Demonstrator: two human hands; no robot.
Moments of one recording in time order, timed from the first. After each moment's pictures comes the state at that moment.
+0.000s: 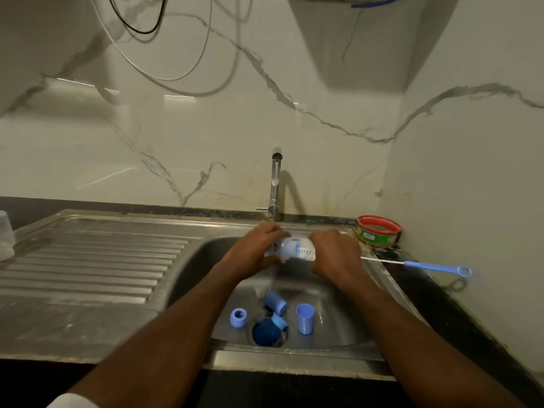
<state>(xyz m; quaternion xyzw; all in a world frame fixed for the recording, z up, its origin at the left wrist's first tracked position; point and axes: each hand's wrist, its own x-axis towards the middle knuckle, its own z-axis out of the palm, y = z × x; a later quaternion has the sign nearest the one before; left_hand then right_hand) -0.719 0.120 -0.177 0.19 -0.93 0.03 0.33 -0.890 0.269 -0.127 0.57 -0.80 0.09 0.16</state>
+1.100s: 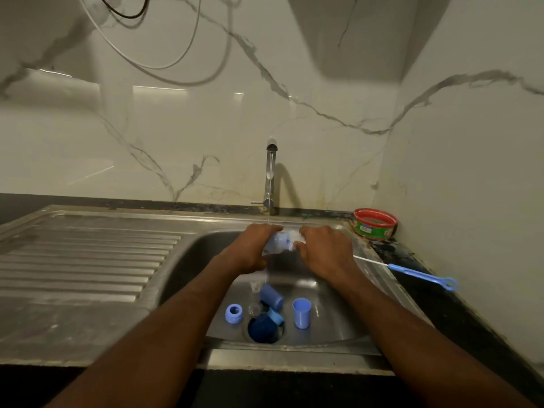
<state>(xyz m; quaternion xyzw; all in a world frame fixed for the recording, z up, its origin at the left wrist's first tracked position) -0.733 0.121 -0.181 0.29 -0.92 -0.07 0.24 -0.892 0.247 -0.152 0.58 -0.78 0.13 0.22</state>
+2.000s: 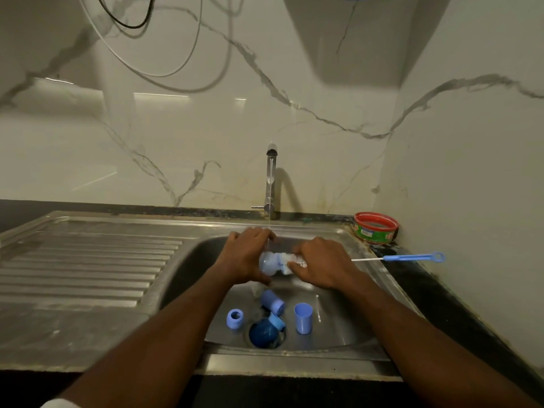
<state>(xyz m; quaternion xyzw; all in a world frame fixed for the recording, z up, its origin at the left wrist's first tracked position) -0.718 0.117 -0.190 0.27 -0.93 0.04 0.25 -0.902 0.250 -0.159 0.68 -0.70 0.12 0.16</state>
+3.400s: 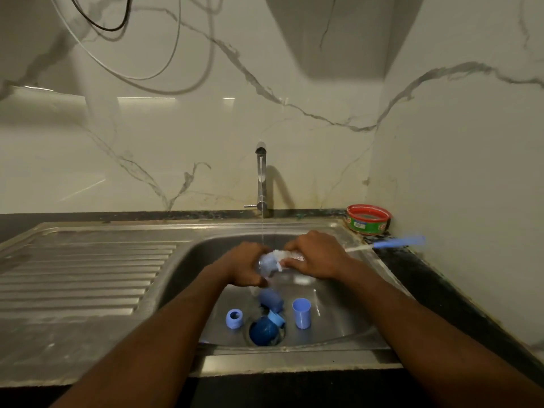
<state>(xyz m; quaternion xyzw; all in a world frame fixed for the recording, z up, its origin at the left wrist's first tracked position) -0.718 0.121 -0.184 0.24 -0.96 -0.13 0.09 -0.907 0.248 -0.153 0.73 -0.66 0.15 0.10</state>
